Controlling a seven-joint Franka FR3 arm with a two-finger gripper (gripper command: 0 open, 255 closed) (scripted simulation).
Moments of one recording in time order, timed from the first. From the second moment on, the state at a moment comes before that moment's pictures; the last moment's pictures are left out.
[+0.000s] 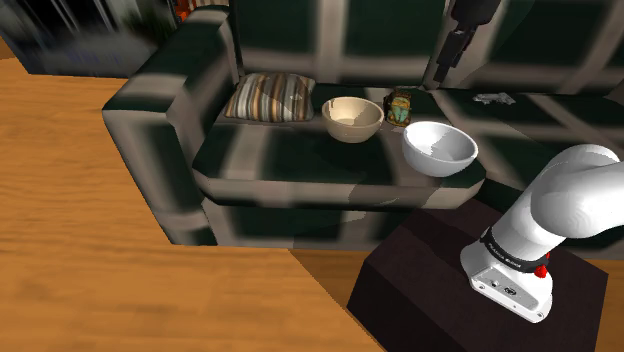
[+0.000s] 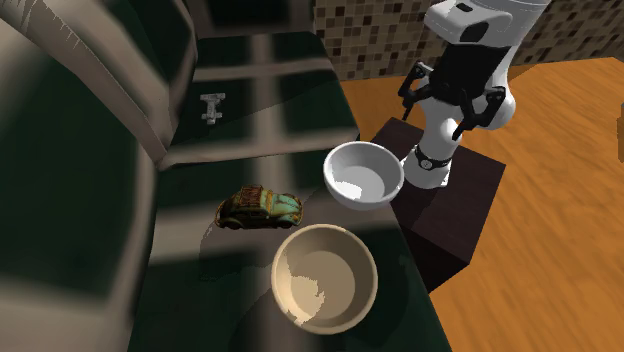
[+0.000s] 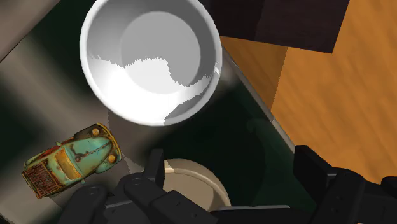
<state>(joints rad) 0.00 -0.77 0.02 -2.32 -0.07 1.62 -0.15</state>
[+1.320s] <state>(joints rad) -0.06 -0.26 -0.30 -2.13 -0.04 1.96 -0.50</state>
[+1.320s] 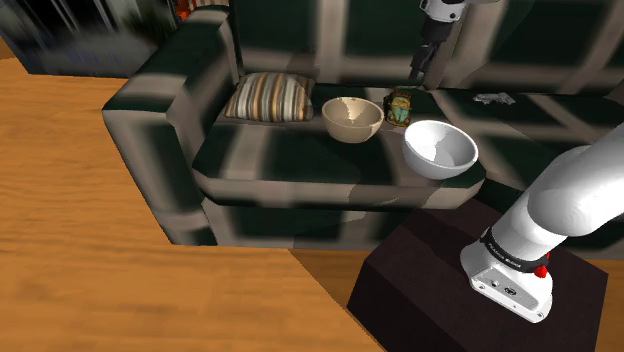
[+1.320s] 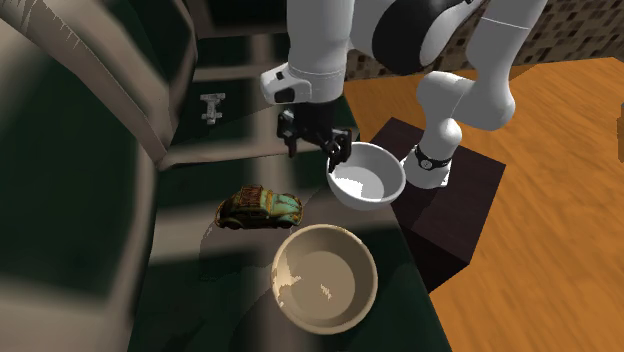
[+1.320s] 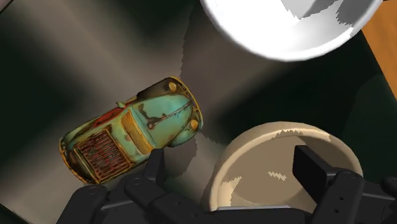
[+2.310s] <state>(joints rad) -0.16 0.29 -0.41 -1.71 0.24 2.00 -0.81</state>
